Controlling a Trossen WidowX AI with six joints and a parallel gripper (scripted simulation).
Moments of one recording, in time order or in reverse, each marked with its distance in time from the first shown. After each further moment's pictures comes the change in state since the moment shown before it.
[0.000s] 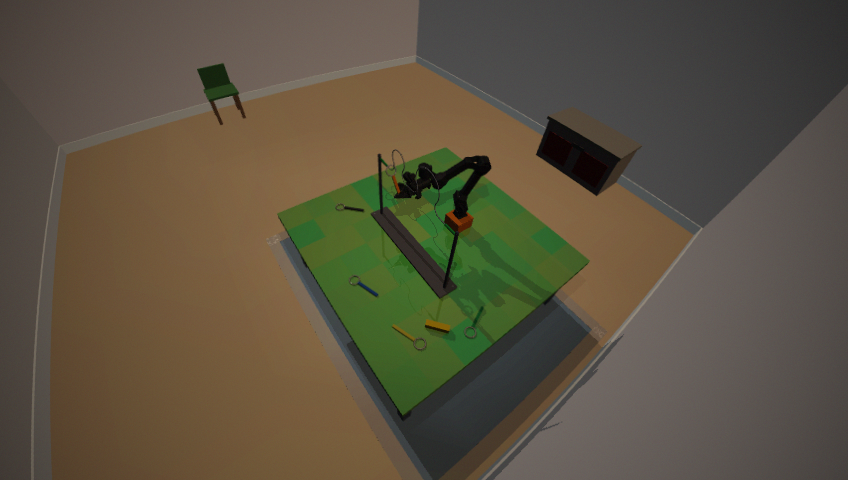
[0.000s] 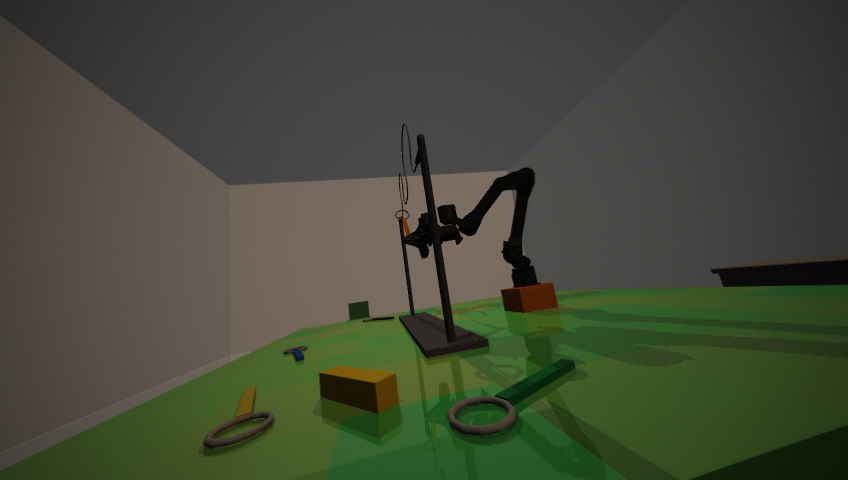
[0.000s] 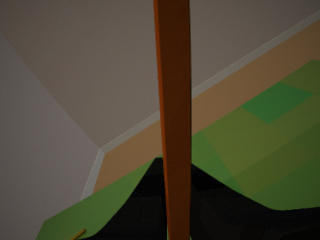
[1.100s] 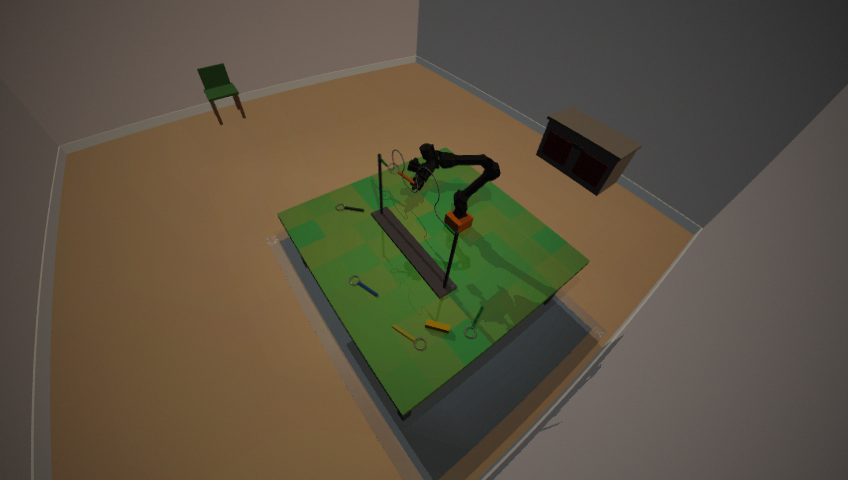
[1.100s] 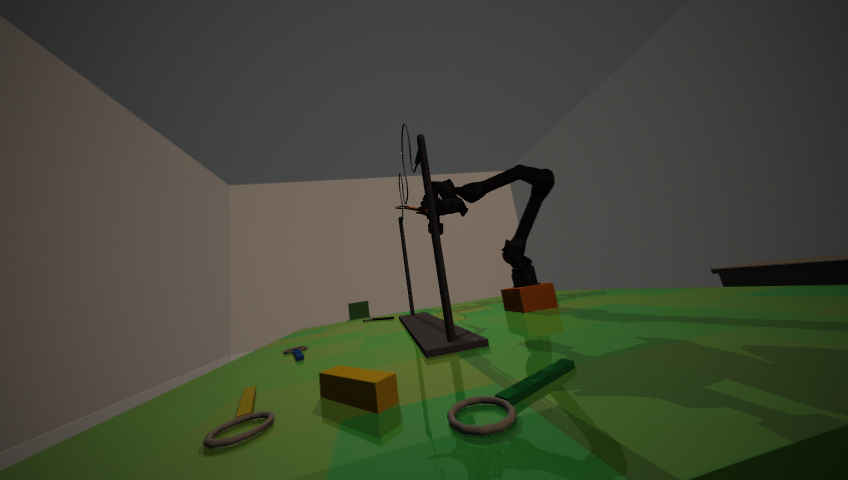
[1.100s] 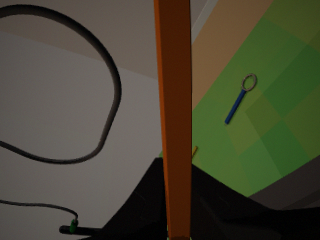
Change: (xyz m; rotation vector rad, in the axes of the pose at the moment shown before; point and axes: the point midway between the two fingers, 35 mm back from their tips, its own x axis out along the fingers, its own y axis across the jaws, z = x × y) arm -0.053 0.092 0.041 0.582 0.385 0.171
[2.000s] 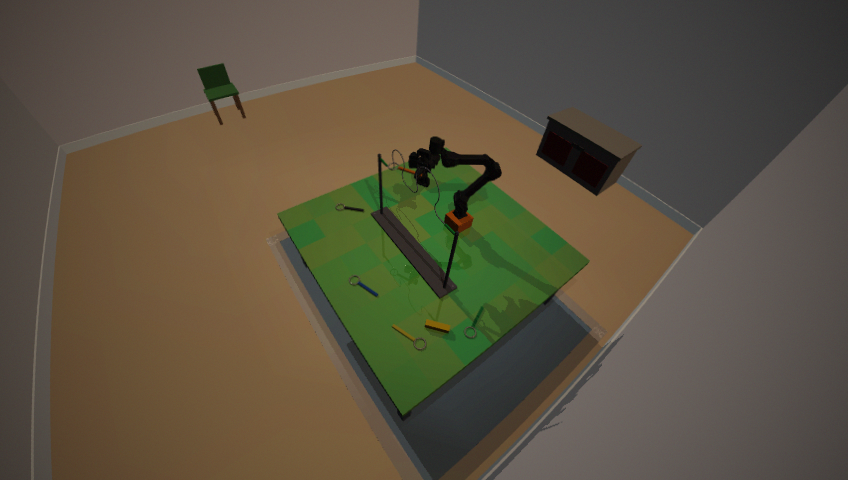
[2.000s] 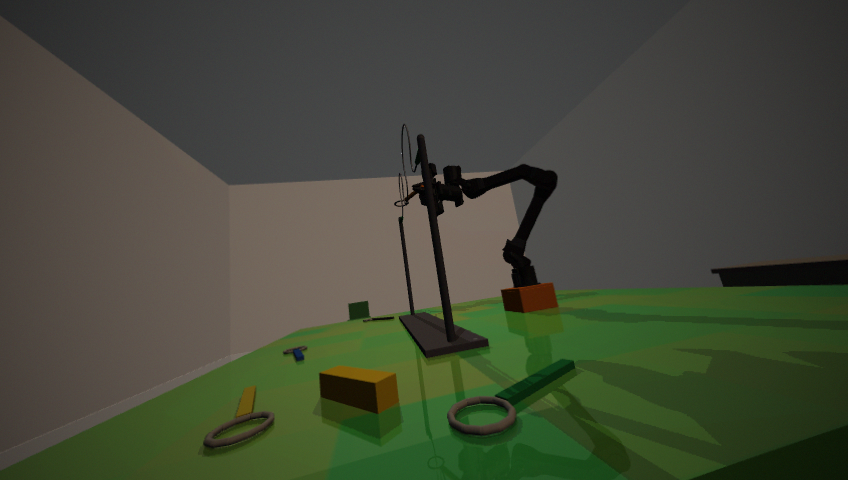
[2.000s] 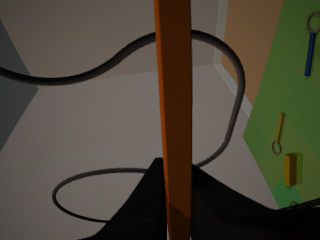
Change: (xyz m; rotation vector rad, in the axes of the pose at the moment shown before) arm -0.003 0.072 0.019 0.477 -0.024 0.213
